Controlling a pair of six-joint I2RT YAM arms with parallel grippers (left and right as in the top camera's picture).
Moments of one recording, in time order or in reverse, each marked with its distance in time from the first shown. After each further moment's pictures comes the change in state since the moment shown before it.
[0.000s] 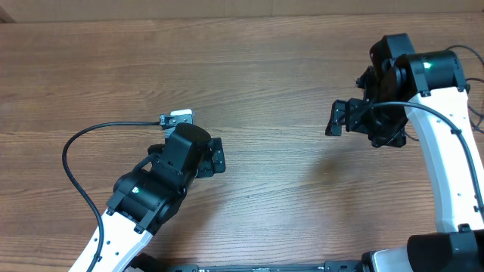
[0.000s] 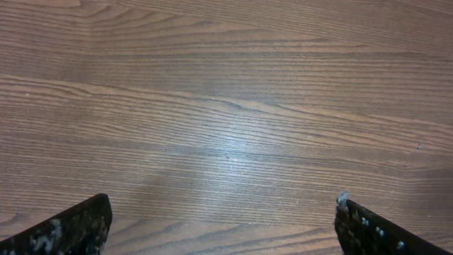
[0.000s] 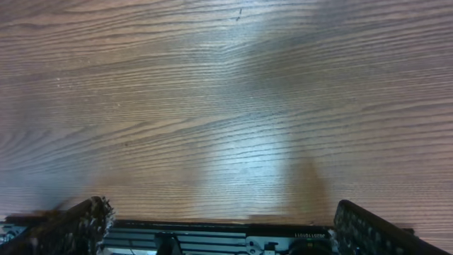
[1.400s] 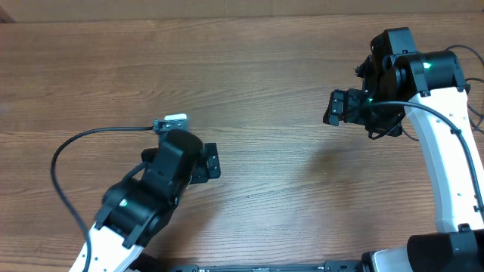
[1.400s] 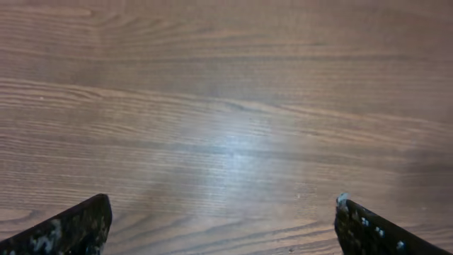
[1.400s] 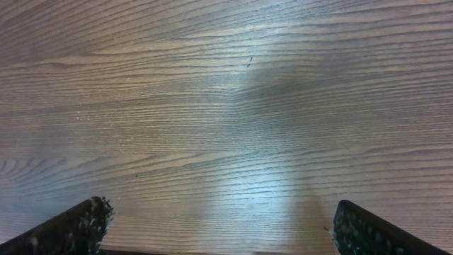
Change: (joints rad) left arm 0.008 -0.080 0.000 -0.043 0.000 0.023; right arm 0.000 0.000 0.000 0.116 0.000 0.001
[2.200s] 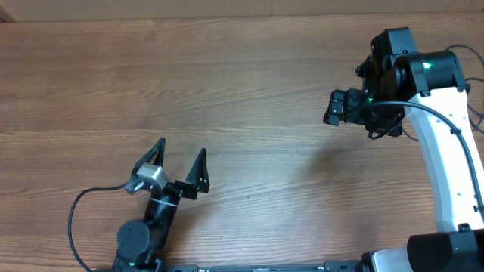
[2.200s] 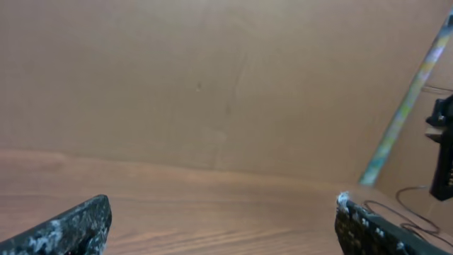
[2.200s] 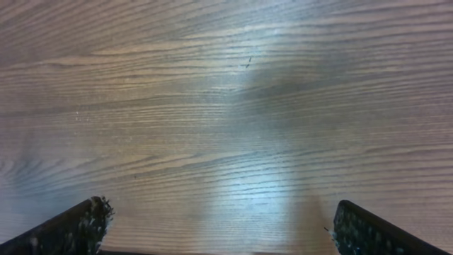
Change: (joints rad) left arm 0.168 -0.584 -0.965 1.448 0.212 0.282; right arm 0.000 0.000 -0.002 0.000 0.006 0.000
